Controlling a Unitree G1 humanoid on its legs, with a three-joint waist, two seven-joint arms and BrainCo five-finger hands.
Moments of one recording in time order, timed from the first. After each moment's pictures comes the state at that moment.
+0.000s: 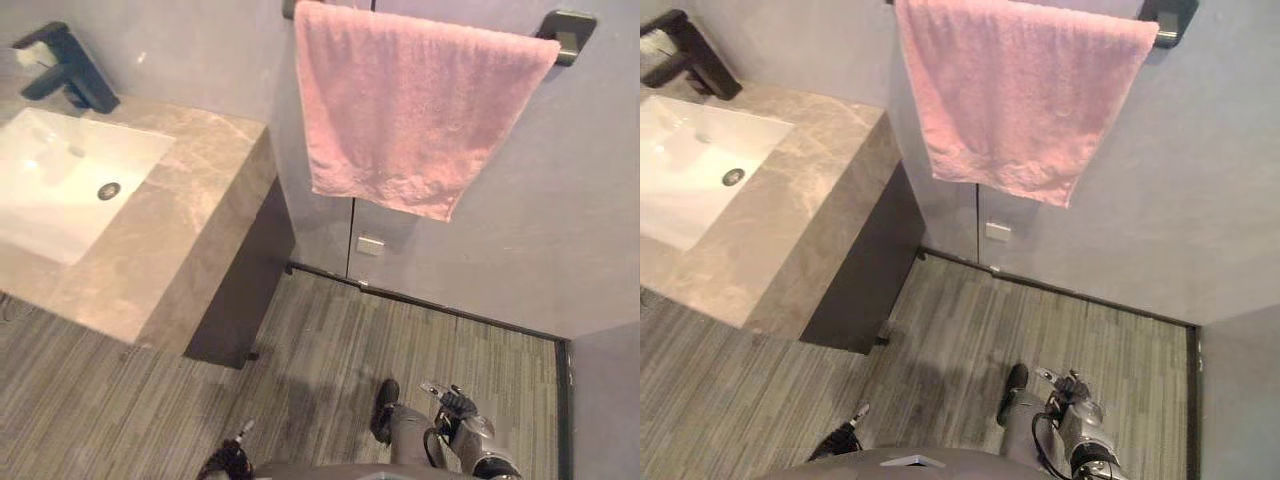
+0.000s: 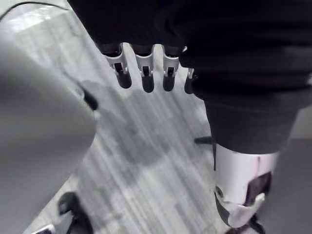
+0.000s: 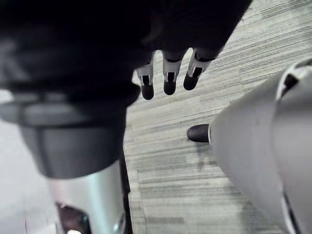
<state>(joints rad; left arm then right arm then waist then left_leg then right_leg) 0.10 0.02 0.38 1.05 -0.32 0.01 0.09 -0.07 -0.07 -0.27 0.98 0.21 0.05 -0.11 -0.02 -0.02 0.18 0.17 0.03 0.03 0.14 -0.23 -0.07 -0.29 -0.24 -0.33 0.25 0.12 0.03</state>
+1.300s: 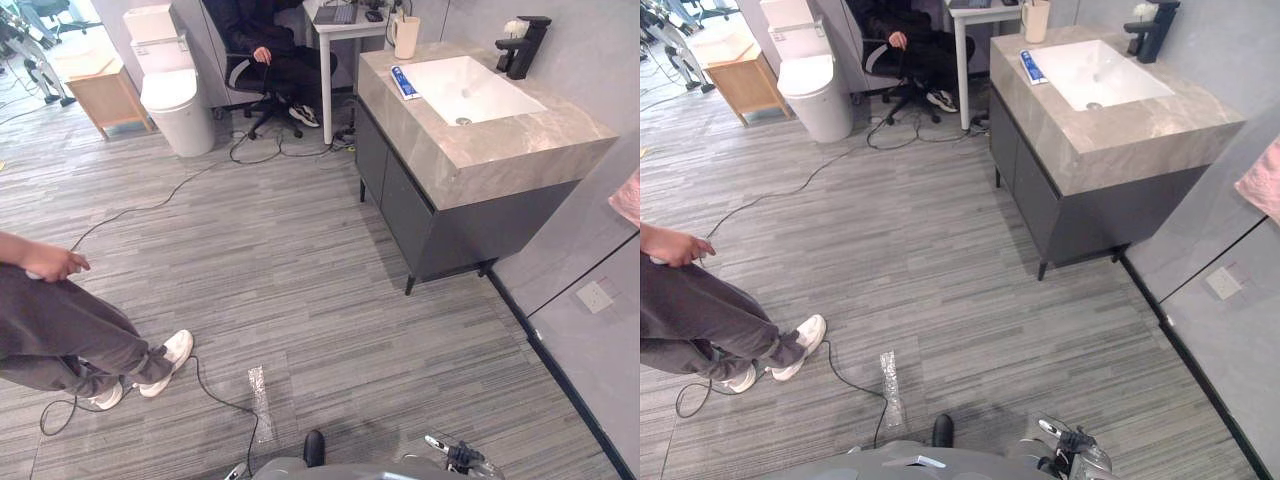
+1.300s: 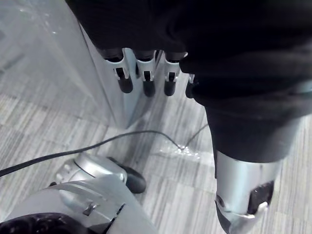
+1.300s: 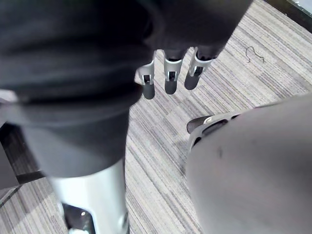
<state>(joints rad) 0.20 0.07 0.31 1.10 -0.24 0.03 0.11 0.04 -0.06 -0.41 1.08 0.02 0.09 -0.10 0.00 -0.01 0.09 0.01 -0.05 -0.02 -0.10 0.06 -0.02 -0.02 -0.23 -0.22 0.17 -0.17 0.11</state>
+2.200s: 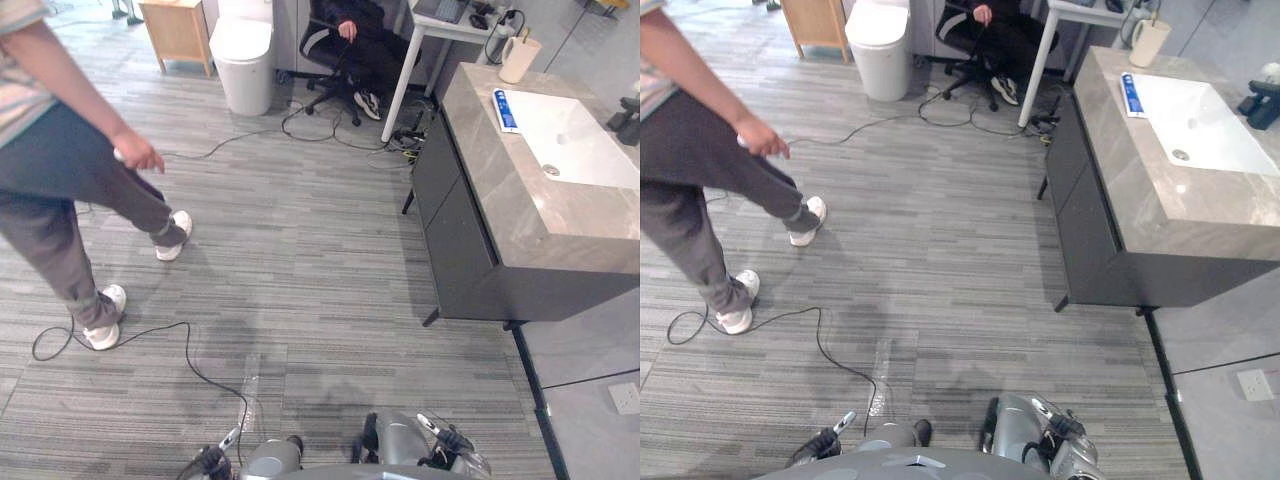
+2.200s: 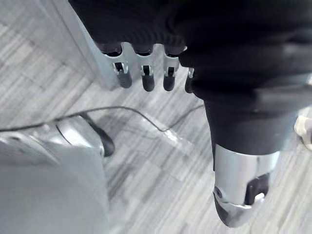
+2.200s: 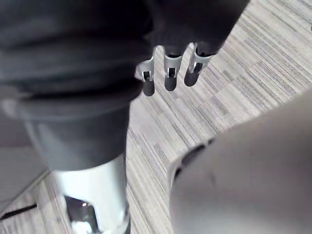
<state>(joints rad) 0.04 0.06 0.39 1.04 -0.23 0.03 0.10 0.04 0.04 -0.55 0.99 0.14 0.05 -0.12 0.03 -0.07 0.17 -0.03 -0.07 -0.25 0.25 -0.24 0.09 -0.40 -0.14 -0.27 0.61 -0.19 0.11</state>
